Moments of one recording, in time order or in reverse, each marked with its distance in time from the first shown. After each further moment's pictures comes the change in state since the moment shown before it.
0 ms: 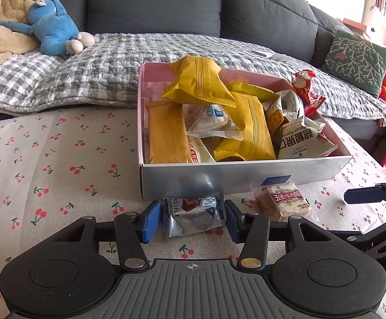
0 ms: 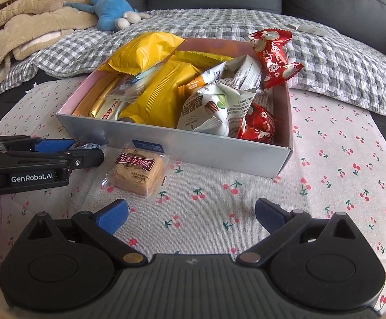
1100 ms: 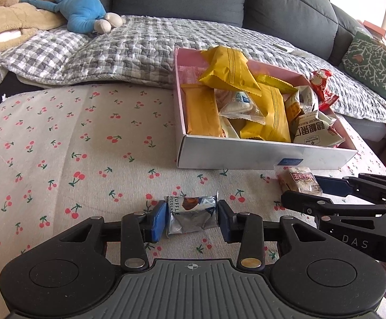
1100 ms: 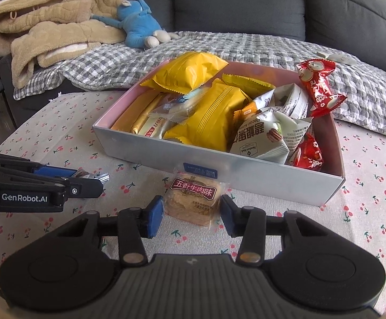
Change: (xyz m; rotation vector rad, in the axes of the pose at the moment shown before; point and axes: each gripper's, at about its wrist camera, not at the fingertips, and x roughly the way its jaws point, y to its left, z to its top) left arm -0.028 0.017 -0.010 -0.080 0.075 0.052; right arm 0.006 0.028 0.006 -0.056 -0.117 0.058
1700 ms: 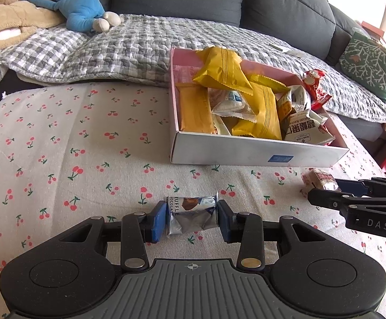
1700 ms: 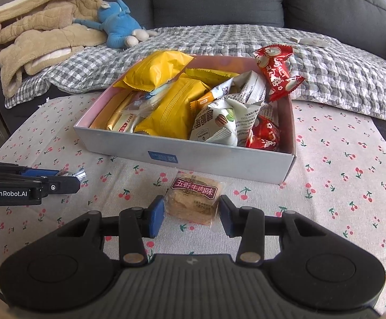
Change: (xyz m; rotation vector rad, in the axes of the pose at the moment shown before) left arm -0.010 -0.004 -0.002 -0.010 0.003 -0.019; right arm -0.026 -0.033 -0.007 0.087 0.031 -0.027
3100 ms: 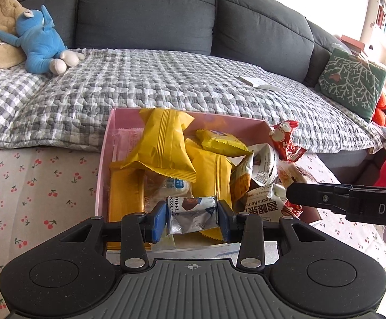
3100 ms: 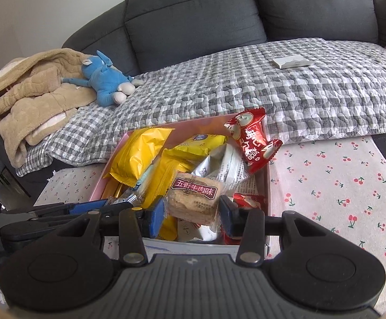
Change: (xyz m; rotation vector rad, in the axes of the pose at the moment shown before) left arm 0.034 -0.051 0.074 0.050 -0.098 -0.079; right arm -0.001 -0.030 0.062 0.198 -0.097 0.114
